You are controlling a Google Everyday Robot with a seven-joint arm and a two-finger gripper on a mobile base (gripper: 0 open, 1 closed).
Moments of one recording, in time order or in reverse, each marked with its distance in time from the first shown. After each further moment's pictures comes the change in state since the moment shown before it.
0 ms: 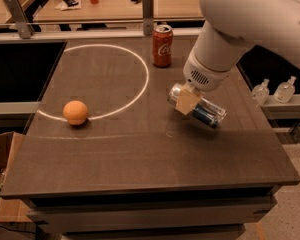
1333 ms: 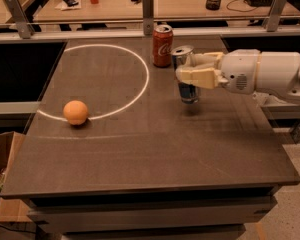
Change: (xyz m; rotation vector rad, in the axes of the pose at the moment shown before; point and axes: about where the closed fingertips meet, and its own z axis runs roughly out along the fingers) arm -0.042 -0.044 -0.042 -0.199 -1.053 0.048
